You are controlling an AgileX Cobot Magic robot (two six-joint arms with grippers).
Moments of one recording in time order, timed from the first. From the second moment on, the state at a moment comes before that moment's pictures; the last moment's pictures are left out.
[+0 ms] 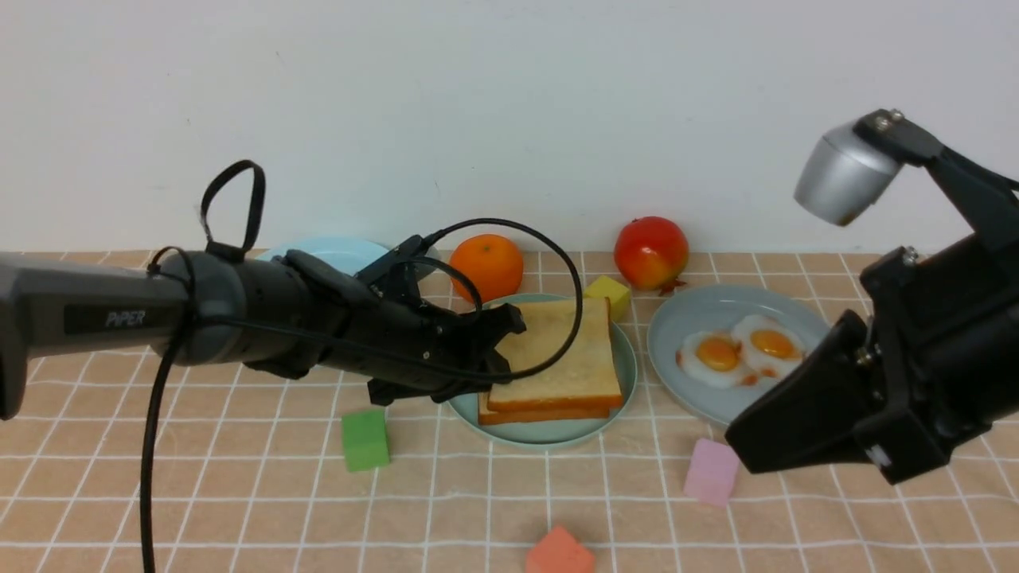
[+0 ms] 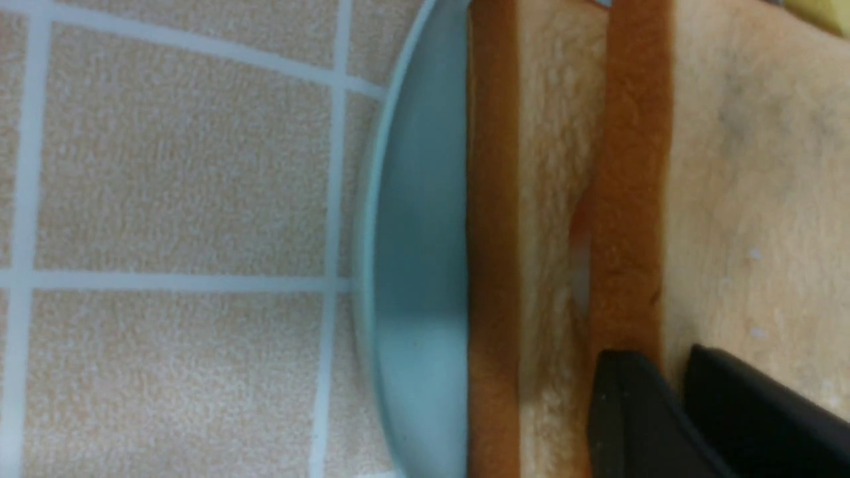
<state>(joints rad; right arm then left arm) 0.38 1.22 -1.17 0.68 1.21 -0.57 -0.39 2.01 -1.21 -1.22 0.29 0.49</state>
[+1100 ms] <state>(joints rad) 0.38 0.35 -0.50 0.43 0.54 -0.28 -0.19 1.38 -1.21 -0.89 0.95 0.57</state>
